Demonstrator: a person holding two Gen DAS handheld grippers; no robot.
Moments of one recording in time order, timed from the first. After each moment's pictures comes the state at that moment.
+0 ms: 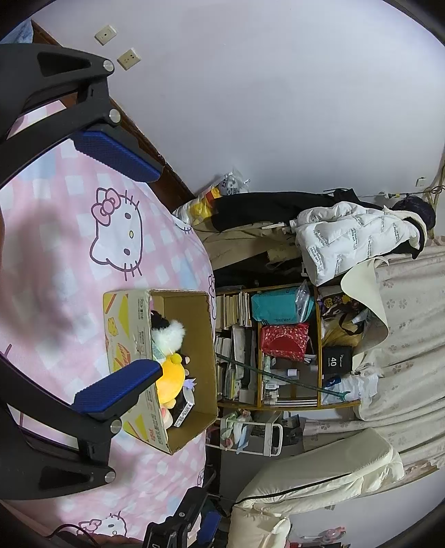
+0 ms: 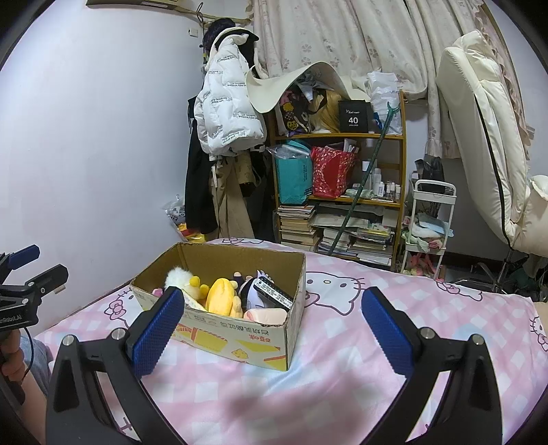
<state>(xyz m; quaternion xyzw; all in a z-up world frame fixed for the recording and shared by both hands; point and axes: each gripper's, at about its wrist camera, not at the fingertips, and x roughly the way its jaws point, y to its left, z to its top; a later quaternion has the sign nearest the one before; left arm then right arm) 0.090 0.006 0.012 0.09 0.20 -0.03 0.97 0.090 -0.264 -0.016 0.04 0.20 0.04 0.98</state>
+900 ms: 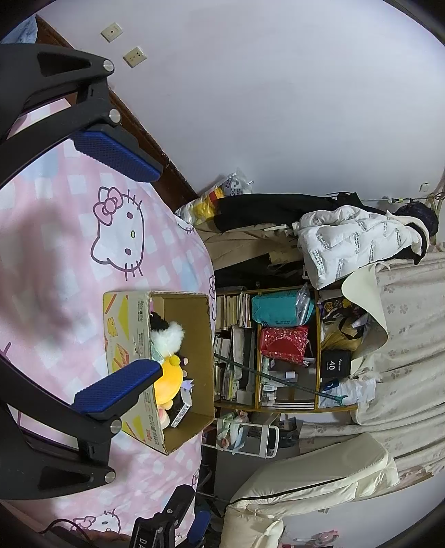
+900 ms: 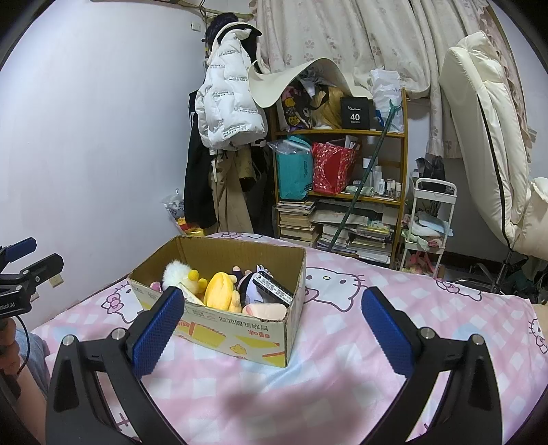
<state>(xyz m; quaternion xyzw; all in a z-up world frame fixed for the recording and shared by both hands) 0.090 0.005 0.009 0.08 0.21 -0.03 0.98 0.090 -0.263 -0.017 0.04 0.21 0.04 0.98</state>
